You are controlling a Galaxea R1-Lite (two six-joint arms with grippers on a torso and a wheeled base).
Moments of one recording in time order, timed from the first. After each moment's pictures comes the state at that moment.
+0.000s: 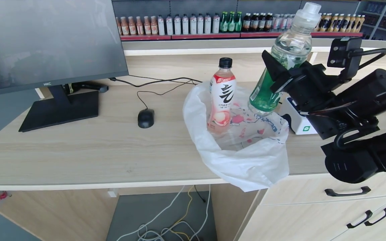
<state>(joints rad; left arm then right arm) 0.00 0.00 0.00 0.00 0.00 0.00 0.36 1.91 -0.98 -1.57 0.09 -0.02</state>
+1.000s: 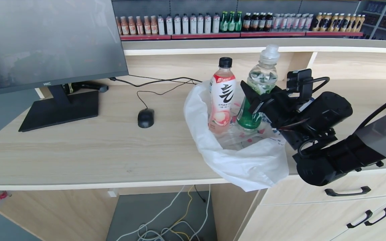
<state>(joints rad) 0.00 0.00 0.00 0.00 0.00 0.00 0.37 2.09 -1.02 -1.57 0.09 -0.04</state>
